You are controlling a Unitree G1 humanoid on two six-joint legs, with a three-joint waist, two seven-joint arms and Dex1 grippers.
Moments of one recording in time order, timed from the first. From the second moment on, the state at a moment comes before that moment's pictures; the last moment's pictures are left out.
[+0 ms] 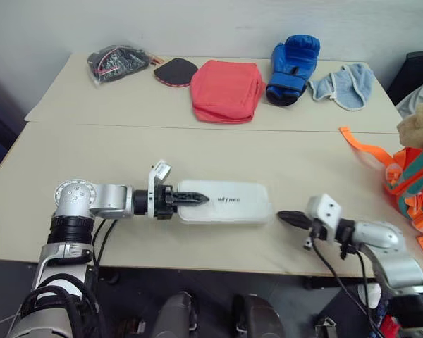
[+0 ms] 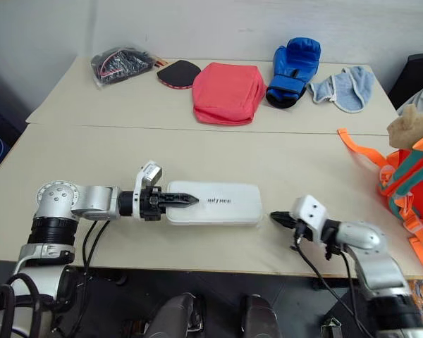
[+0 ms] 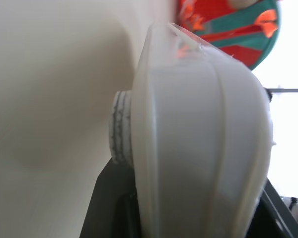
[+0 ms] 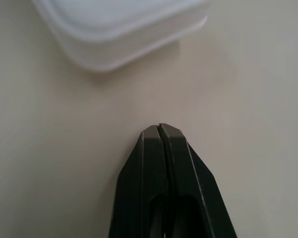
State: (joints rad) left arm -0.68 0.53 0.16 0.35 -1.56 1.56 -0.10; right arm -0.04 -0.70 -0.11 -0.04 0.27 0.07 0.98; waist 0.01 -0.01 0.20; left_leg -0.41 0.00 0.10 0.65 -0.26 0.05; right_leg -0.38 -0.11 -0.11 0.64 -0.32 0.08
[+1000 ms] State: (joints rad) left arm -0.41 0.53 0.02 -0.15 -0.72 0.52 -1.03; right arm -0.20 -0.62 -0.54 0.17 0.27 0.14 0.36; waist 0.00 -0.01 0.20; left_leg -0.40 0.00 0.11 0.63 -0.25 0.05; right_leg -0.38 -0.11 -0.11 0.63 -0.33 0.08
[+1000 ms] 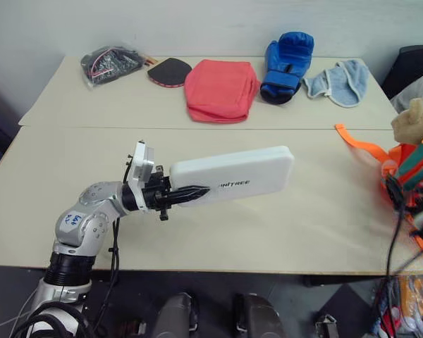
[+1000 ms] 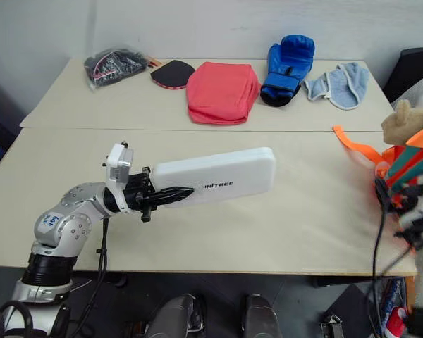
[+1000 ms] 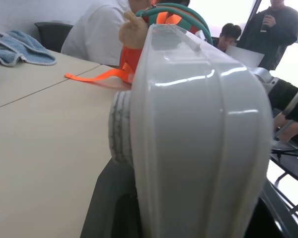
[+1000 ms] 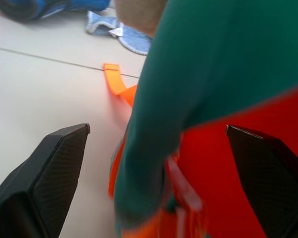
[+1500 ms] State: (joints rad) left arm -0.34 0.55 0.23 -0.12 -0.79 0.58 -0.89; right arm -0.38 -0.52 -0.28 0.05 0.48 0.16 0.66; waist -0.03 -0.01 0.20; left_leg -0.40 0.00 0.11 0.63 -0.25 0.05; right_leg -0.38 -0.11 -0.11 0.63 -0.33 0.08
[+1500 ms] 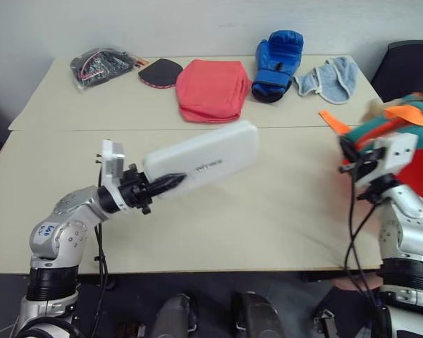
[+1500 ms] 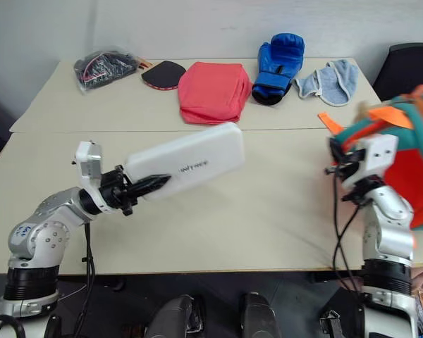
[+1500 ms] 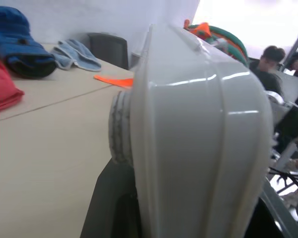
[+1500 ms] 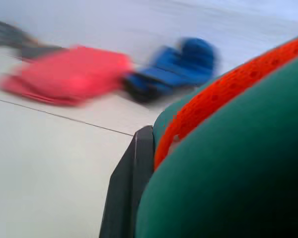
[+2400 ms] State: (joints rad) left arm -0.40 0.61 0.26 -0.22 -0.78 0.52 -0.91; right arm -0.10 -0.93 -0.32 -0.38 1.01 0.78 1.02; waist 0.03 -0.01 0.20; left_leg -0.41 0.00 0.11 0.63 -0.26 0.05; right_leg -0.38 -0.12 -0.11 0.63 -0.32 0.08
